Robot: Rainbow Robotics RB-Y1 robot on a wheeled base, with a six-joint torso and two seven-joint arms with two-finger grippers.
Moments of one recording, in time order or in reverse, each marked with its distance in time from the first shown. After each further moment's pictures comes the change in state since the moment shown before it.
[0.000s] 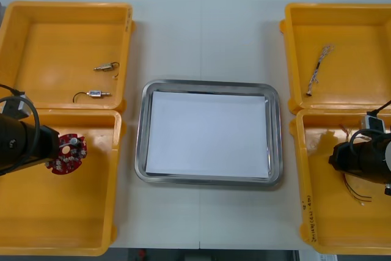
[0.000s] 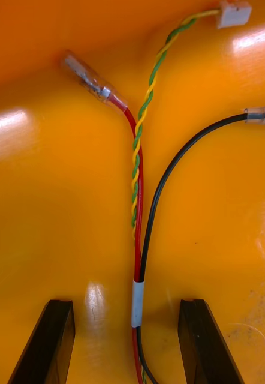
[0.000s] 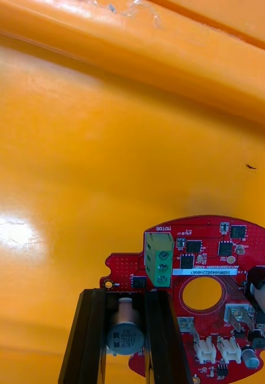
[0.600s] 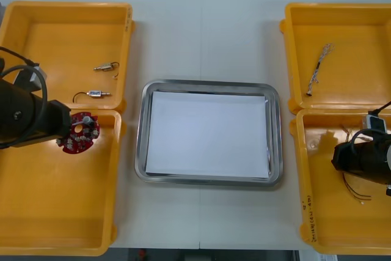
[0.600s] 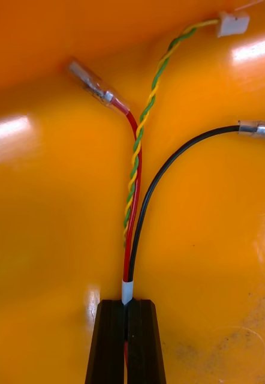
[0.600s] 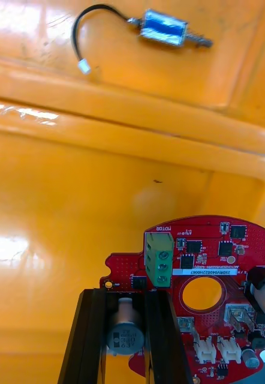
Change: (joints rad) right arm 0.014 -0.009 0.000 -0.021 -0.005 -0.014 0.000; left arm -0.192 0.030 -0.052 -0.012 0.097 0.090 0.044
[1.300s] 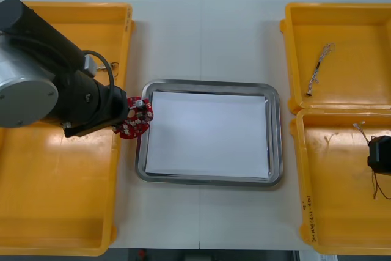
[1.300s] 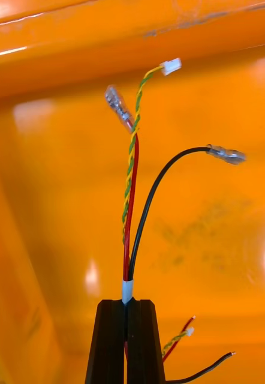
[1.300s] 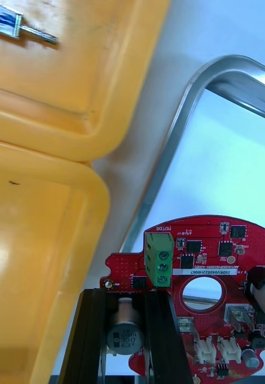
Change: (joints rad) right arm 0.012 -0.171 -0.196 -0.294 -0.347 0.353 0.000; left arm -0.233 0.010 -0.358 -0.001 -0.015 -0.104 0.463
